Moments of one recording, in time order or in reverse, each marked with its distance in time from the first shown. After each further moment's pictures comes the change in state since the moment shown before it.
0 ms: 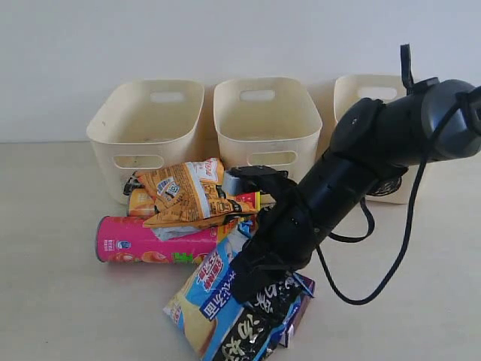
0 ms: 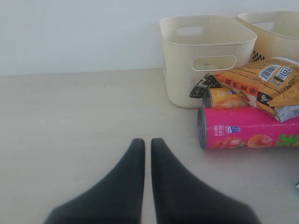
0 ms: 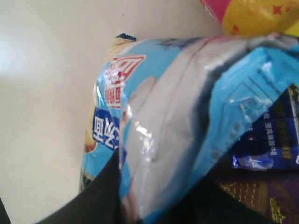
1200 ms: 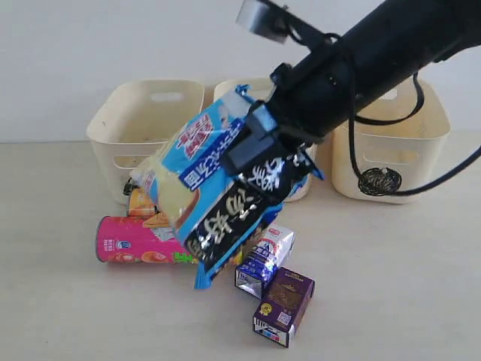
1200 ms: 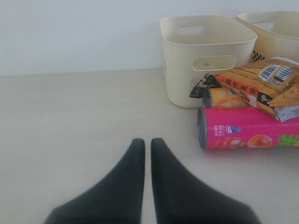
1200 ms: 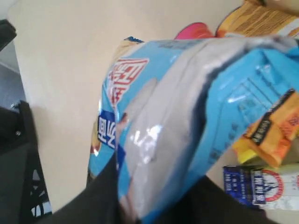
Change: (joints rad) left arm 0.000 0.000 0.000 0.000 0.000 0.000; right arm -0.085 -0.280 -0.192 0.051 0.190 0.015
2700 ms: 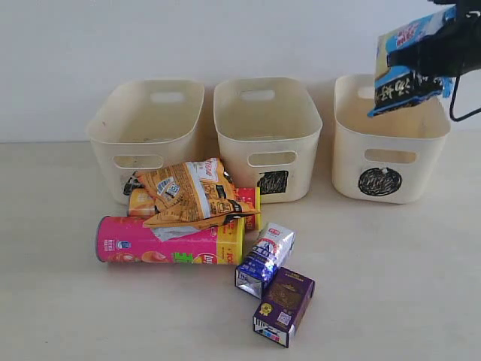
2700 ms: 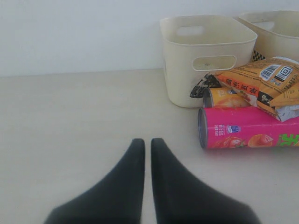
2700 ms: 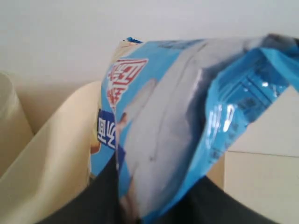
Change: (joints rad) left arm 0.000 0.000 0.000 0.002 0.000 0.000; right arm -0.435 0.284 -0.129 0.014 -0.911 -0.092
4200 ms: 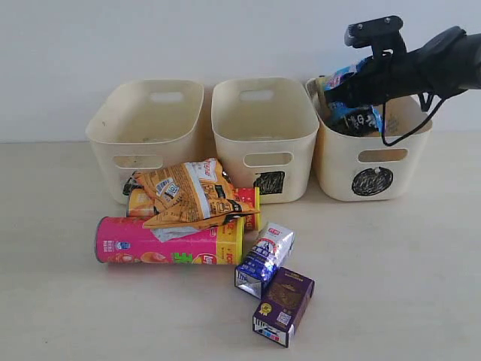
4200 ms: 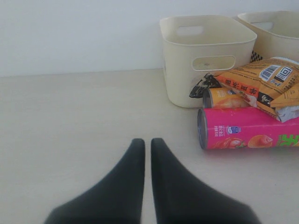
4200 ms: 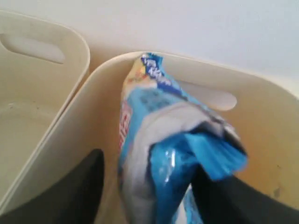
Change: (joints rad) left arm 0.000 0.000 0.000 0.000 0.000 0.000; right arm 0.131 0.253 -0.225 -0.008 0.067 -0.081
